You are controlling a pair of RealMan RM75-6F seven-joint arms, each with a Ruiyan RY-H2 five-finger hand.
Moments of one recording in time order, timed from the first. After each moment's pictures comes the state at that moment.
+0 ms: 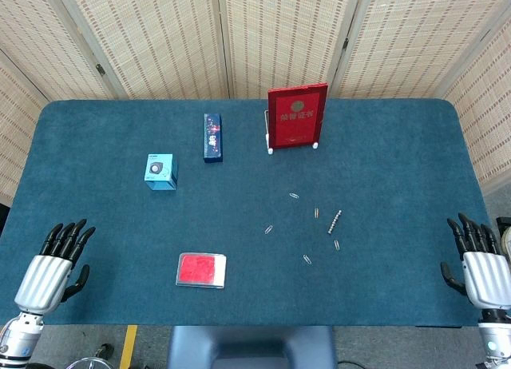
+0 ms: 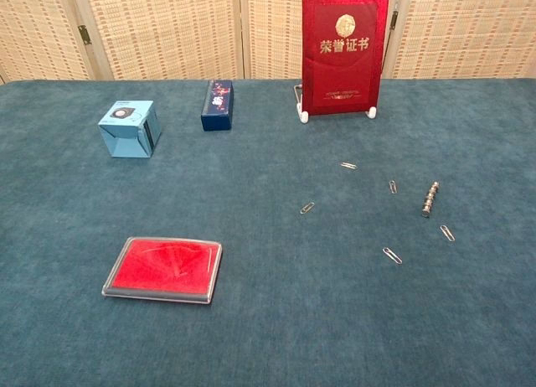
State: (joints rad) left arm -0.15 -1.18 0.01 -1.56 1.66 1.49 0.13; right arm 0.05 -1.17 0.03 -1.56 -1.42 1.47 -0.09
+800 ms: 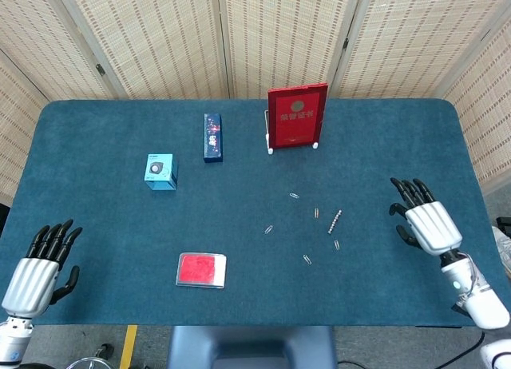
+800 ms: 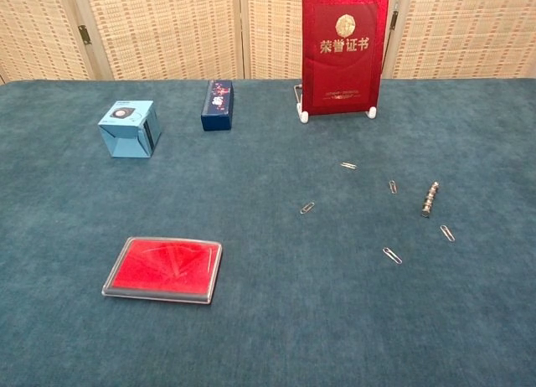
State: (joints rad) left arm -0.13 -1.16 0.01 -1.55 1.64 1.52 0.08; right arm 0.37 -1.18 0.08 -1.32 -1.59 1.18 -0.01
